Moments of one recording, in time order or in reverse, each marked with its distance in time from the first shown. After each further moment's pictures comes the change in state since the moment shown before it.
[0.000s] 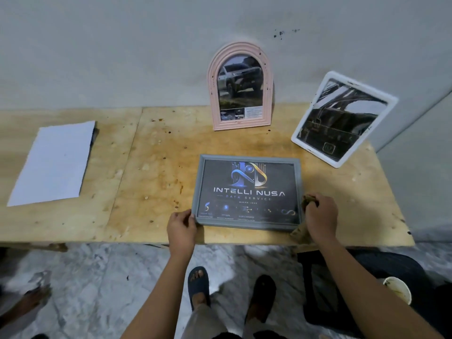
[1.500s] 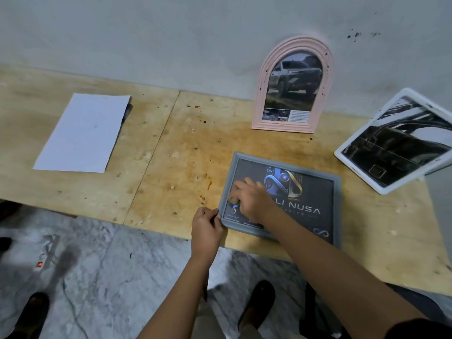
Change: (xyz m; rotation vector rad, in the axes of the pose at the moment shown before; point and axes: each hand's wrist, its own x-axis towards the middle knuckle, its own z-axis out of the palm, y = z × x) left_hand 0.007 -0.006 0.000 -0.096 -0.007 0.024; right_hand -0.038 -0.134 0.143 -0.530 -0.567 -1.207
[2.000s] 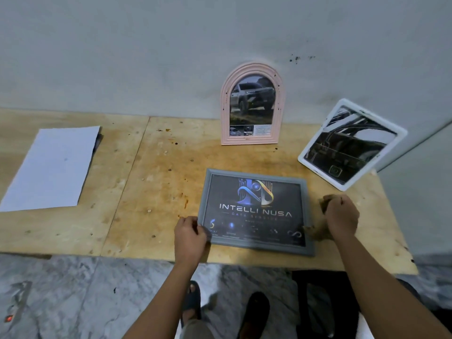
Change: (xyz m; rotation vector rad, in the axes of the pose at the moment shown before) left_hand 0.017 0.017 0.002 0.092 -0.057 -0.008; right_hand -0.146 0.117 -0.067 0.484 0.683 1.395
